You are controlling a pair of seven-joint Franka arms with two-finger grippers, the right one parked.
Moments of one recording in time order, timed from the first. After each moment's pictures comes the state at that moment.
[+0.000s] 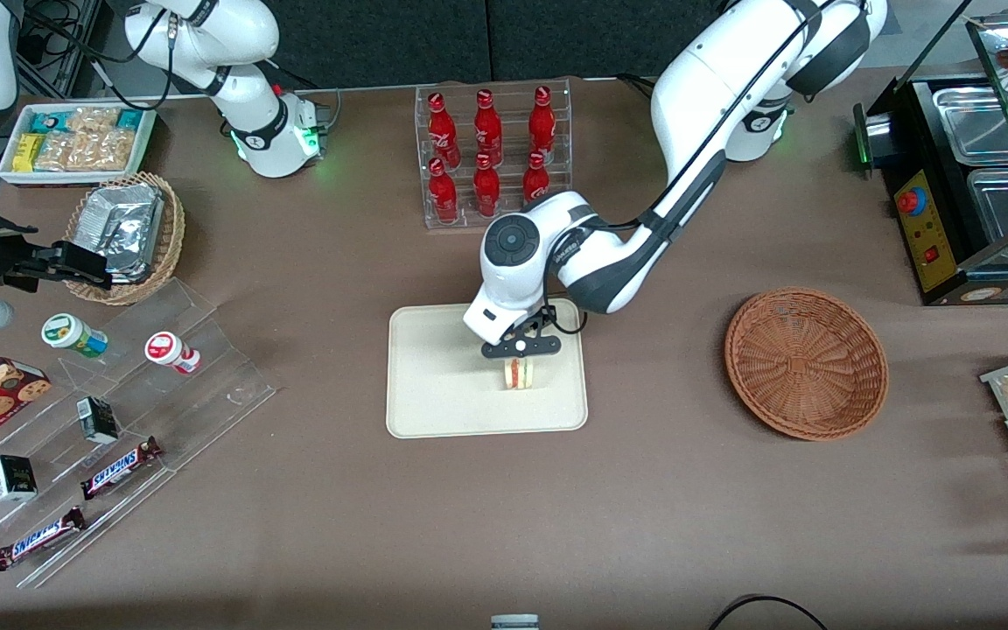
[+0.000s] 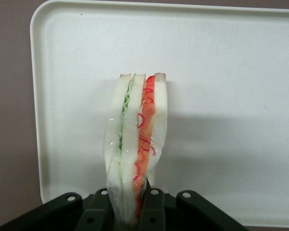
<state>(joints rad) -0.45 0.76 -0.44 -1.47 0.33 2.15 -1.06</state>
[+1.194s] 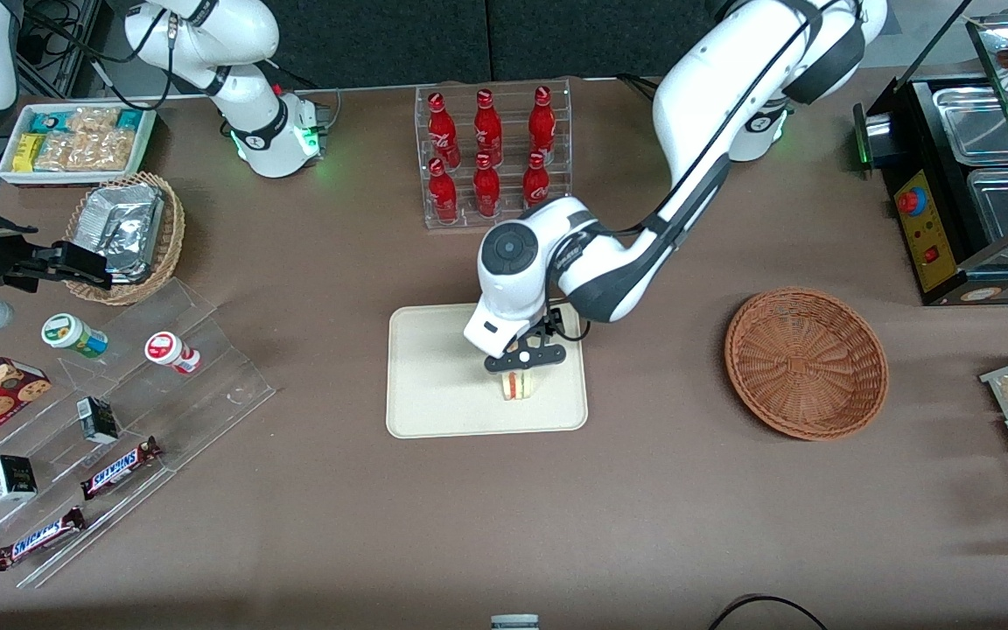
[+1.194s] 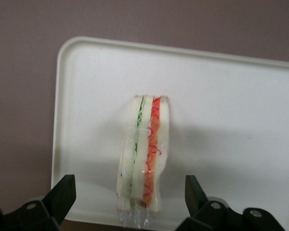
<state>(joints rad) -0.45 0.73 -0.44 -1.37 0.36 2.05 -1.13</state>
